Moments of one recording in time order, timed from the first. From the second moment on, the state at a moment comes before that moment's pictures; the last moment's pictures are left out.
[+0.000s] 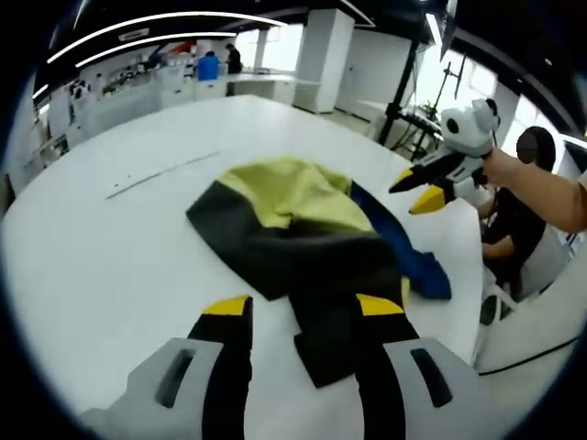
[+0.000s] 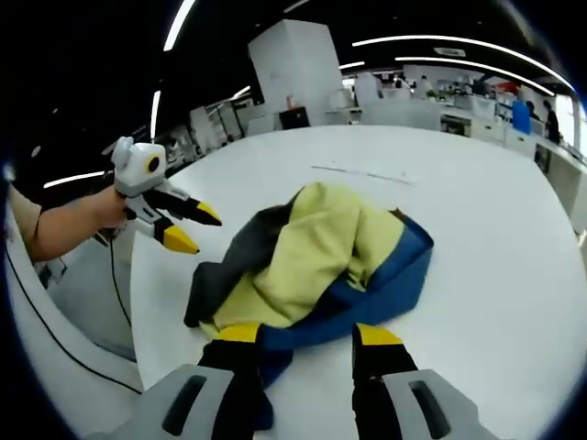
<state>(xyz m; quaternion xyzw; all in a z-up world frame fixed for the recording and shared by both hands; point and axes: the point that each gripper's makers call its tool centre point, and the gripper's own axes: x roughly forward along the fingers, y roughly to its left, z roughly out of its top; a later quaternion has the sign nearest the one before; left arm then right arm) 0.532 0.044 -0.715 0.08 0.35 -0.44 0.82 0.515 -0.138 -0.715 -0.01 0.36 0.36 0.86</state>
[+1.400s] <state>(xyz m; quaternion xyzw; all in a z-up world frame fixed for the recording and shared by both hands) 0.536 0.036 -0.747 0.05 0.37 -0.42 0.82 0.502 -0.125 -0.739 0.03 0.39 0.35 0.85</state>
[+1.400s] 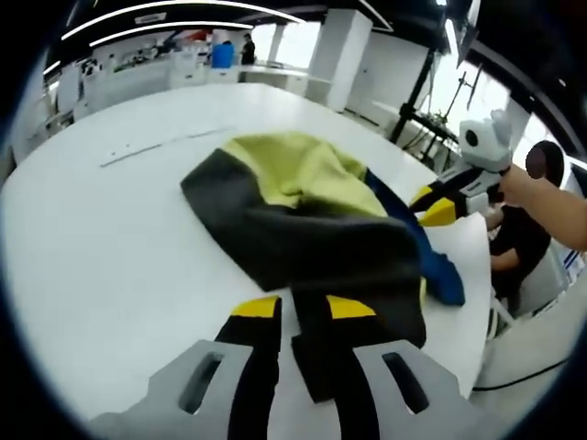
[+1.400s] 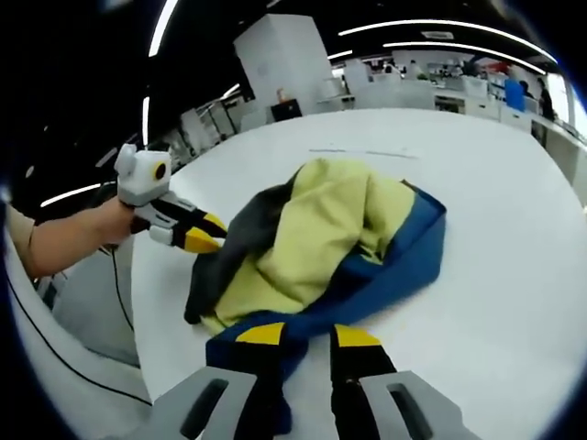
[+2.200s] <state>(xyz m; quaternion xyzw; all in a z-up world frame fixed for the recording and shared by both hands) 0.534 0.034 -0.747 0.06 0.38 -0.43 0.82 0.497 -0.130 -0.746 0.01 0.40 0.35 0.85</state>
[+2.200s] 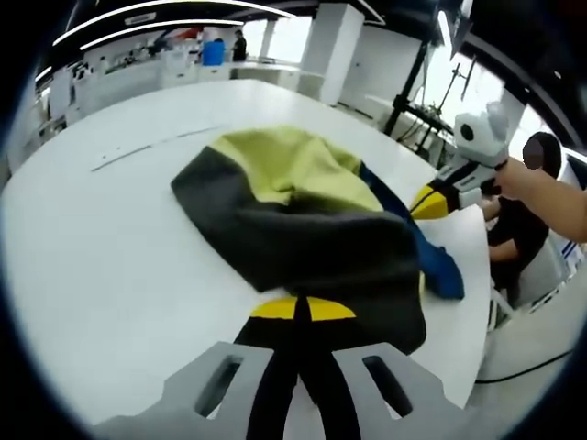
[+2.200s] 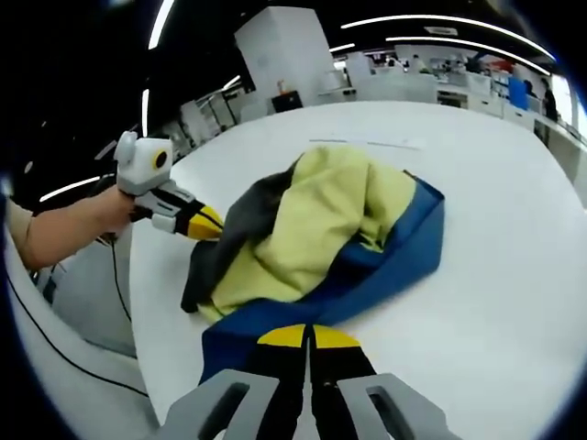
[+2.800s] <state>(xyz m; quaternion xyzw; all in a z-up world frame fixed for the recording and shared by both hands) 0.533 0.055 -0.740 0.08 0.38 -0.43 0.82 0.510 -0.175 -0.741 0.00 0.41 0.32 0.86</state>
